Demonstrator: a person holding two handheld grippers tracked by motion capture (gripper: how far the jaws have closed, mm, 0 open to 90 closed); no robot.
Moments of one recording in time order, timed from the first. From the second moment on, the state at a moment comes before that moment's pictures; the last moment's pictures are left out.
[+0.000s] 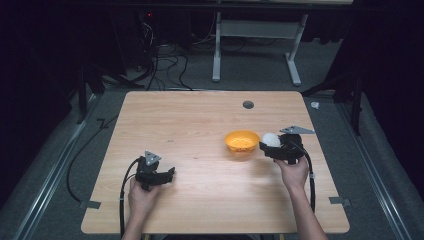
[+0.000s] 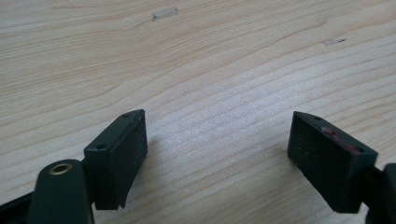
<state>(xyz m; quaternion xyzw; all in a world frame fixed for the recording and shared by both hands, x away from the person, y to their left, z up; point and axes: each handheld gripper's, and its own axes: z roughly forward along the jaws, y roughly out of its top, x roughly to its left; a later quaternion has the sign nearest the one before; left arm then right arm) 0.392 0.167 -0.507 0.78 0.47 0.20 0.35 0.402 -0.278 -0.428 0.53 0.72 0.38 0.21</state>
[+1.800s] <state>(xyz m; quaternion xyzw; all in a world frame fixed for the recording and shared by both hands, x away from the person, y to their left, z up) 0.392 0.167 -0.507 0.79 0.47 0.20 0.35 0.459 -0.204 -0.434 0.48 0.78 0.36 0.19</state>
